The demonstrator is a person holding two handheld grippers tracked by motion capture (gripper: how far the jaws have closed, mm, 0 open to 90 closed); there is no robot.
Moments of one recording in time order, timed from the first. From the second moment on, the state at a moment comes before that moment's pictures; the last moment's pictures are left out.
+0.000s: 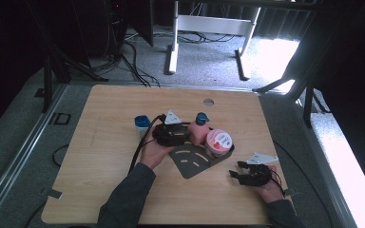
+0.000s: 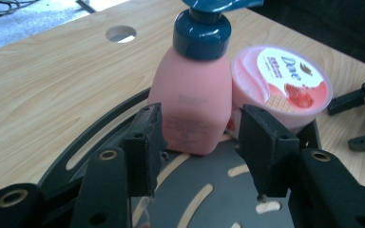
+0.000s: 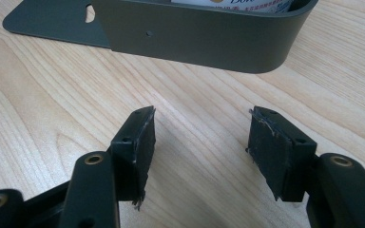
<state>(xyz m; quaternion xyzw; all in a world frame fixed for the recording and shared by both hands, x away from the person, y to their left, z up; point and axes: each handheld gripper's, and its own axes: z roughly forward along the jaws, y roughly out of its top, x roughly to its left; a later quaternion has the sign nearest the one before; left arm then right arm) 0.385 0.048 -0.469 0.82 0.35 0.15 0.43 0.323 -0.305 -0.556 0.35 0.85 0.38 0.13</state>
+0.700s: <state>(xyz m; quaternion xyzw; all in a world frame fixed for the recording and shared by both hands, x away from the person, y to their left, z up) 0.363 0.082 -0.479 0.82 0.36 0.18 0.41 0.323 -0.304 -0.556 0.34 0.85 0.38 0.14</state>
